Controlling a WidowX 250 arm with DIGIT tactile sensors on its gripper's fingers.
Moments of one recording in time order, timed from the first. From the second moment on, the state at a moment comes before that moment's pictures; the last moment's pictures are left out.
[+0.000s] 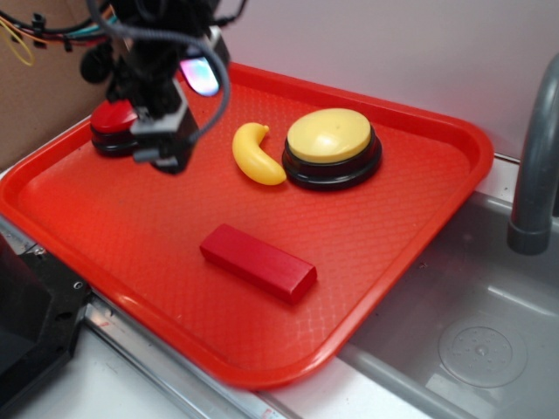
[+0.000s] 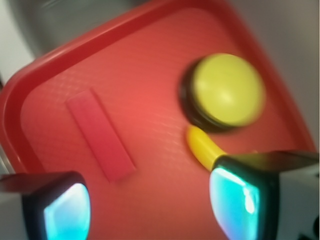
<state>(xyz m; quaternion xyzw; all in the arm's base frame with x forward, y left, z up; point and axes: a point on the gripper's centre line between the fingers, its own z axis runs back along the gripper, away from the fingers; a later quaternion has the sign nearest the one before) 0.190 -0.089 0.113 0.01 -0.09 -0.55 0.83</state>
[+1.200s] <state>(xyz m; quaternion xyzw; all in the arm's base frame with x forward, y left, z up) 0.181 -0.127 0.021 0.00 -0.03 -0.68 0.73</state>
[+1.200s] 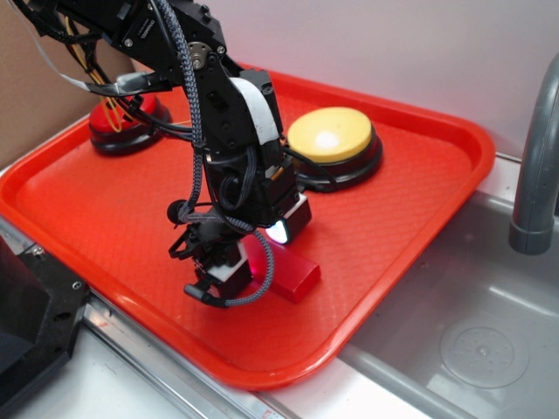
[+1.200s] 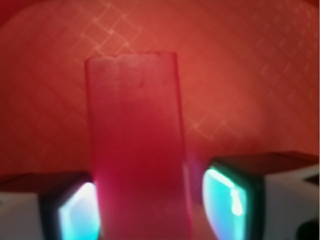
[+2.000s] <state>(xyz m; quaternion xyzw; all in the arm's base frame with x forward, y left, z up) 0.189 -0.092 0.110 0.05 0.00 -0.44 0.89</state>
